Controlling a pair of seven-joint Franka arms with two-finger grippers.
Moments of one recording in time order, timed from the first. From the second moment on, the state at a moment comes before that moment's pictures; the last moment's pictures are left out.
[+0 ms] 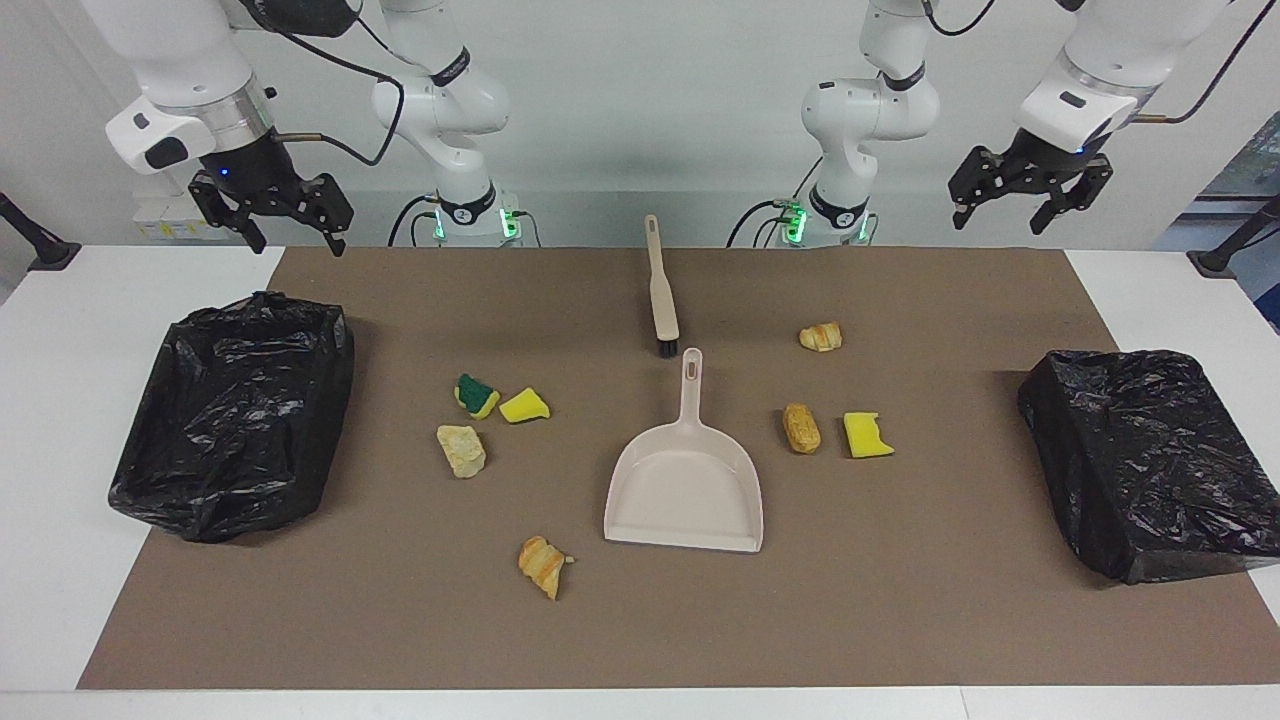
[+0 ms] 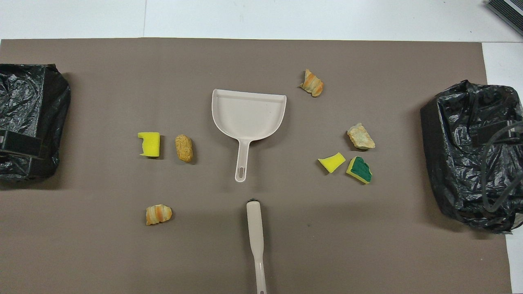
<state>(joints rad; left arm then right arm) -0.12 -0.08 -0.03 -1.56 -0.02 1.40 0.03 -0.02 -0.02 -0.04 -1.53 -0.02 1.49 -0.03</state>
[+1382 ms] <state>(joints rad) -0.99 -0.27 -0.05 -2.47 -0.09 2.19 -0.72 0.15 0.28 0.10 -1.55 0.03 1.79 0.12</state>
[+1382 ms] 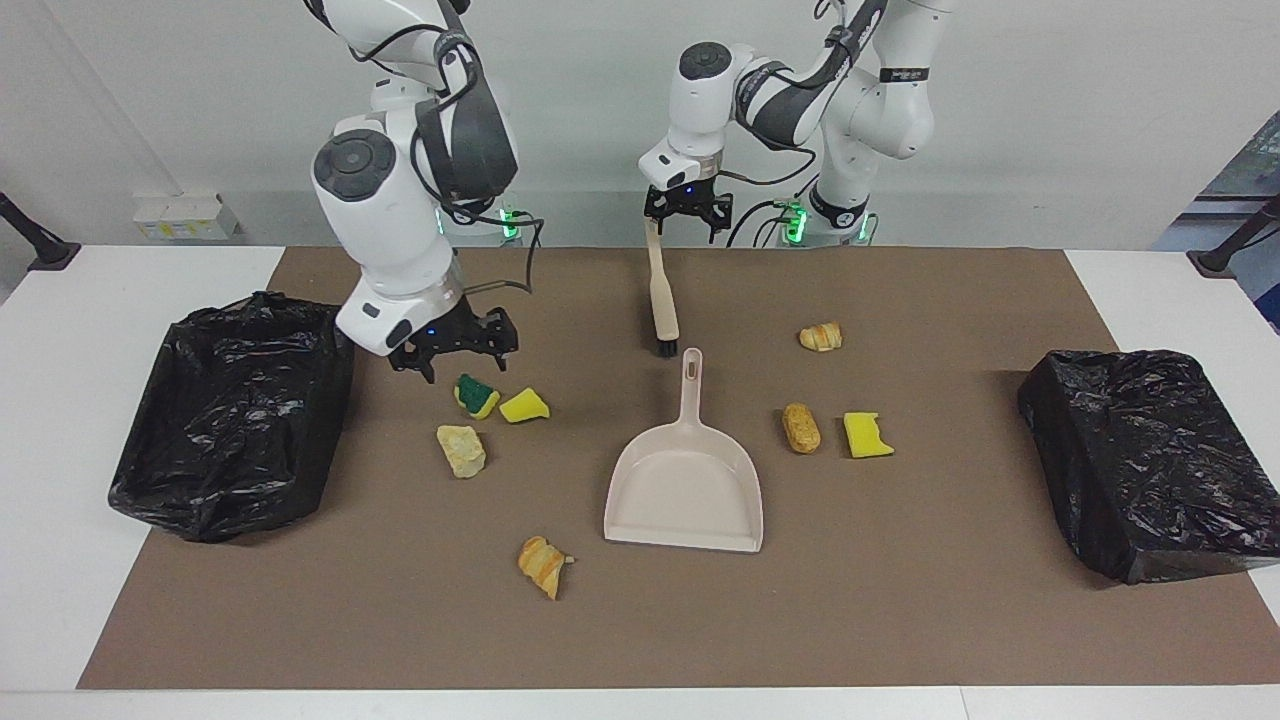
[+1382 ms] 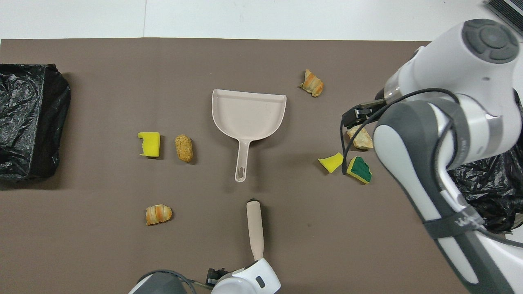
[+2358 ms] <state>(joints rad) -1.03 -0.19 -0.05 -2.47 -0.12 2.29 -0.75 0.51 0.49 0.10 -1.51 0.04 2.03 0.77</state>
